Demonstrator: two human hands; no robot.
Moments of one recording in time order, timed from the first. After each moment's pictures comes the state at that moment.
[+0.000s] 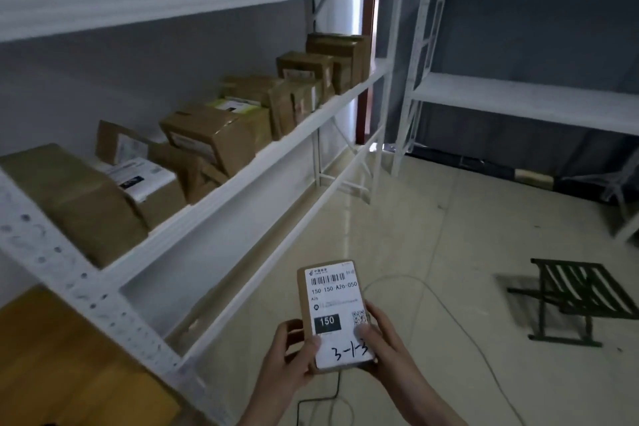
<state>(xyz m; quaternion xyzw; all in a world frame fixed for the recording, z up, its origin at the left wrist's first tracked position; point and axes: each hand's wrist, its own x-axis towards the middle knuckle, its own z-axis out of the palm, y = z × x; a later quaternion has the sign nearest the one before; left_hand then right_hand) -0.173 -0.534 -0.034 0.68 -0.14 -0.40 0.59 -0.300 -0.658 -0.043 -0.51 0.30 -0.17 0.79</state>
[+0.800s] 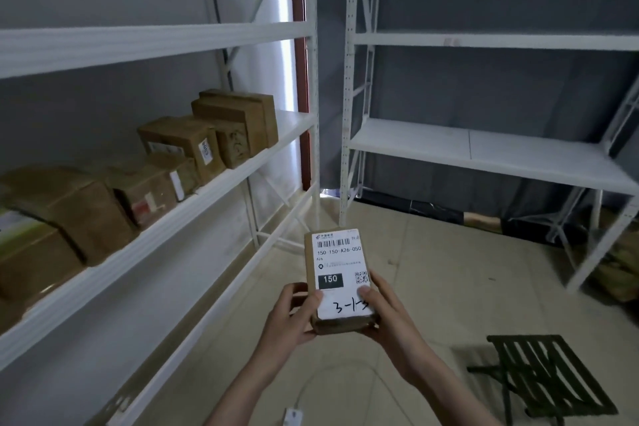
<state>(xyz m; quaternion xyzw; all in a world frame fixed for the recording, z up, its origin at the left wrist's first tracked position) -0.135 -0.976 0.017 0.66 -0.28 -0.38 0.59 -0.279 -1.077 0.010 -0.53 0.30 -0.28 0.74</state>
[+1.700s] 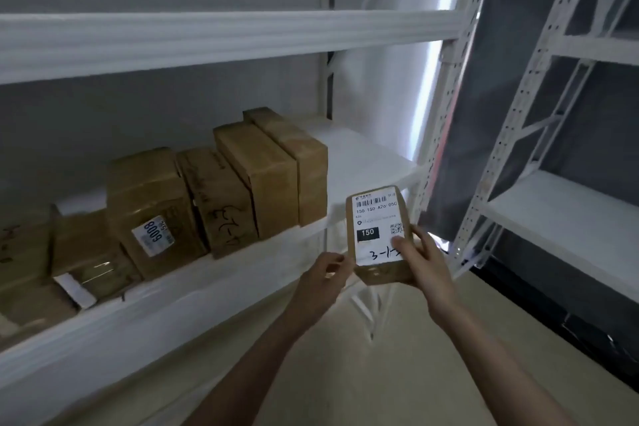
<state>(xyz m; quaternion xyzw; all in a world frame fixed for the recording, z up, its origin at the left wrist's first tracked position) 0.125 -1.396 0.036 0.77 -0.16 -0.21 0.58 0.054 -1.557 0.061 -0.68 0.24 -0.20 0.66</state>
